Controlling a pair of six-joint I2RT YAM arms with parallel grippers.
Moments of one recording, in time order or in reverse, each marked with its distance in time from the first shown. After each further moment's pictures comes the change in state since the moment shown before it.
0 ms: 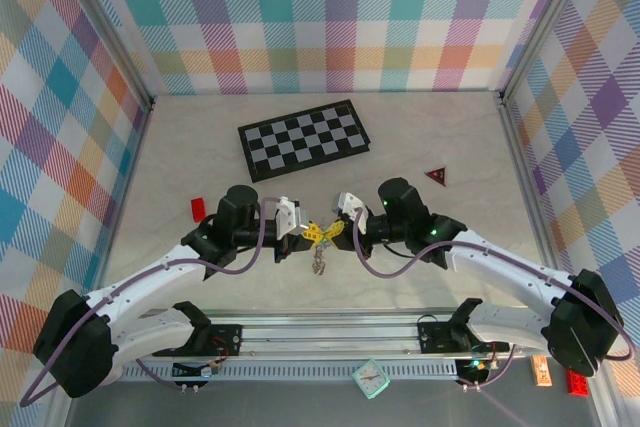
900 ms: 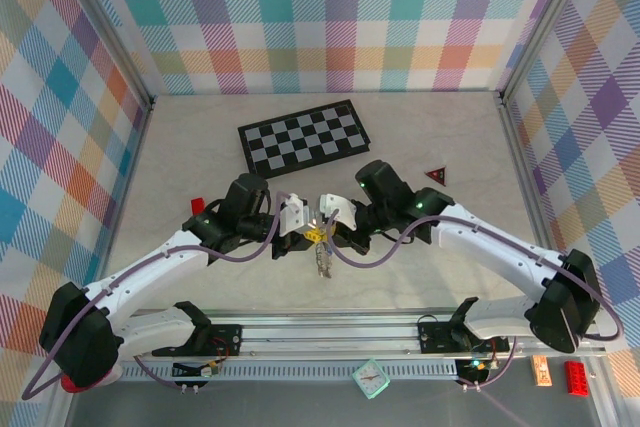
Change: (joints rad) left arm 0.000 0.064 0.173 -0.358 -0.033 0.175; right arm 0.042 0.158 0.323 -0.476 0.064 -0.328
